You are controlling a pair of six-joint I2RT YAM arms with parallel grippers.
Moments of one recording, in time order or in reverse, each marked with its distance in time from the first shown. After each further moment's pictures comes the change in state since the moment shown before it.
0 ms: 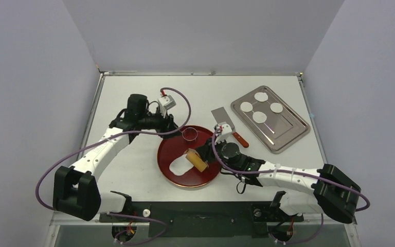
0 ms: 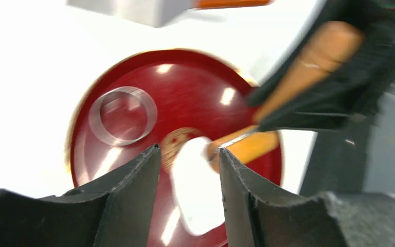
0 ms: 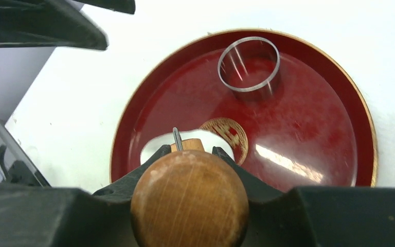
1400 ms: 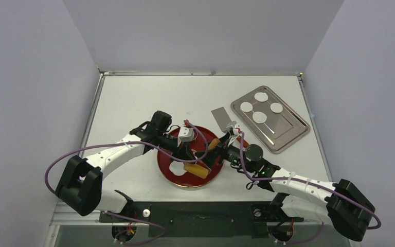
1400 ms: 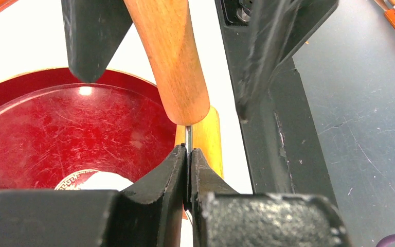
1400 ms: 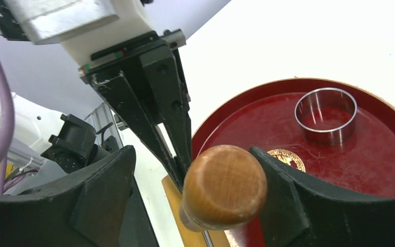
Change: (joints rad) left arm -0.217 0.047 -0.106 -0.067 0.225 0.339; right arm -0.134 -0.124 -0.114 0.289 -0.419 -0.003
